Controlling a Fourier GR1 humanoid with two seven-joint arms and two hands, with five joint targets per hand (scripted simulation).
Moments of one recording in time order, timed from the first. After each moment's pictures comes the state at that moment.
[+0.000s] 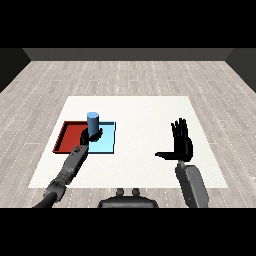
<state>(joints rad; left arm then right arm) -0.58 0.25 -0.18 -0.61 0.22 0.37 -0.29 -0.07 -0.20 0.10 -1.77 -0.41 -0.12 -0.24</state>
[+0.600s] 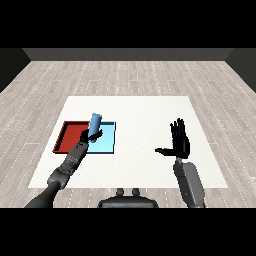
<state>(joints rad) -0.79 0.24 -0.16 -0.18 0.12 0.41 -0.15 -0.11 -0.17 0.06 -1.63 -0.41 -0.10 -0.26</state>
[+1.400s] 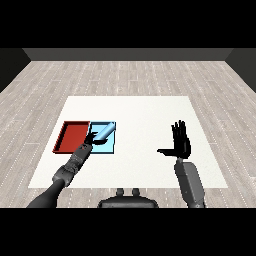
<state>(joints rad) -0.83 0.18 -0.19 -0.05 0.04 0.36 -0.06 -0.11 -0.17 0.02 -1.55 -0.44 -0.02 -0.32</state>
